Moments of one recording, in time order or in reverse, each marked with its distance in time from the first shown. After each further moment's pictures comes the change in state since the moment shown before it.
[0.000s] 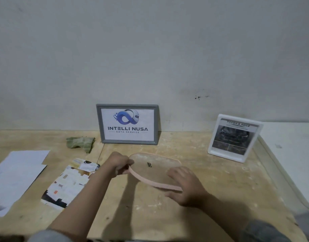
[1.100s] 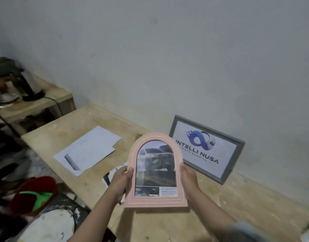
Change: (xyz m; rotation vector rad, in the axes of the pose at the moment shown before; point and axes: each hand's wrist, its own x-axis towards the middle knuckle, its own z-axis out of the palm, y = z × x) left_hand -0.005 -0.106 -0.129 -0.517 0.405 0.091; right_hand 0.217 -0.090 0.112 0.933 -0.168 0.684
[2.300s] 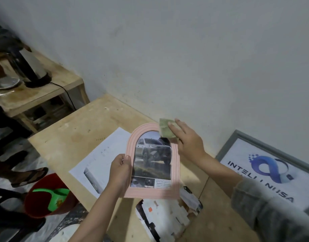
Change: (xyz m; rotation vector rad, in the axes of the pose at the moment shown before) left_hand 0.178 0.058 -0.144 0.006 0.262 0.034; right_hand 0.157 -0.157 0.206 -0.806 0.031 -1.180
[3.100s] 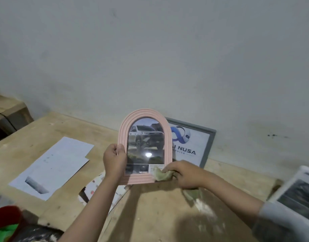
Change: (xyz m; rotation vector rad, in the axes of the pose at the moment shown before) left_hand -0.181 0.028 0.147 0.029 0.023 0.448; right_hand -0.243 0.019 -0.234 0.164 -0.643 0.248
